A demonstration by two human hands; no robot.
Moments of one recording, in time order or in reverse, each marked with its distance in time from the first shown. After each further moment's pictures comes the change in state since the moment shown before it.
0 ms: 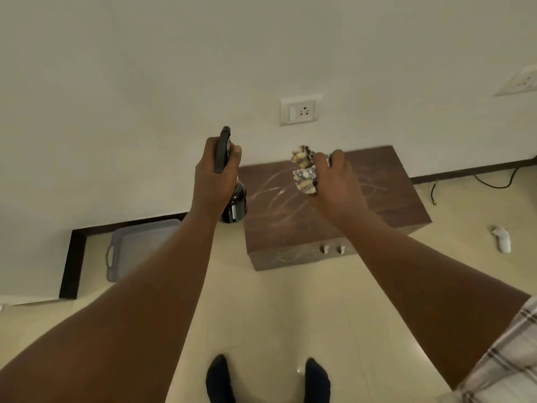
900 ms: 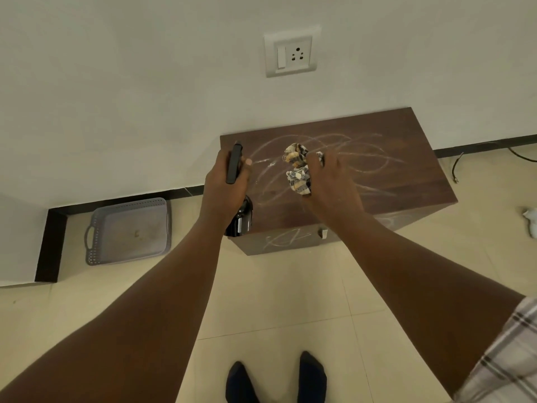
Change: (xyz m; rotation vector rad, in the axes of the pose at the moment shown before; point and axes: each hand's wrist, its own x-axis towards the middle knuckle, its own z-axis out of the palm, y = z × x) left_hand -0.030 -0.108 0.094 0.150 -0.072 -0.092; right_hand -0.017 0.059 0.120 0.021 -0.097 -0.006
